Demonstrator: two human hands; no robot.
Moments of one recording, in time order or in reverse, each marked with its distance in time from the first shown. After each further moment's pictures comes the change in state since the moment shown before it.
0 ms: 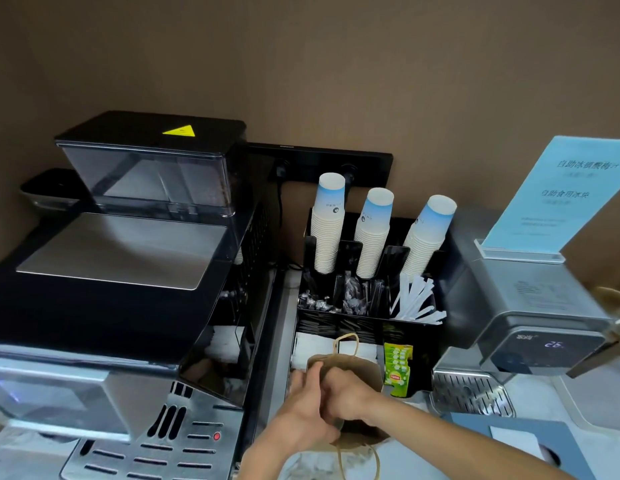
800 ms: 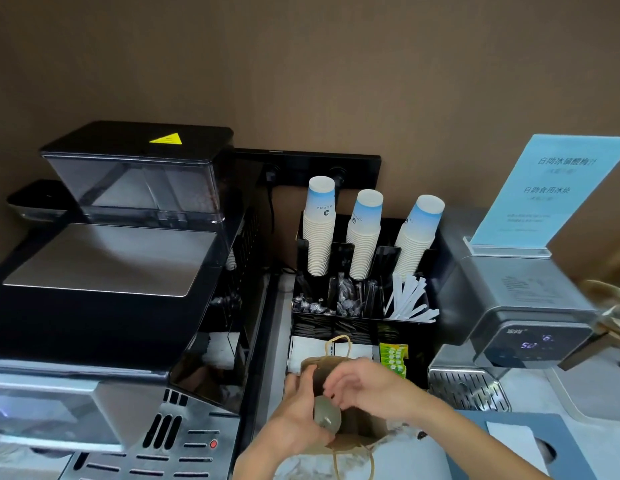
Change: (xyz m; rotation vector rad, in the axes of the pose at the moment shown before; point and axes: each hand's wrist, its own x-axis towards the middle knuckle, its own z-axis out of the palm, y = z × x) left_hand -0.007 0.004 -0.005 0.006 0.012 -0.004; right_hand -0.059 0.015 -0.043 0.265 0.000 -0.219
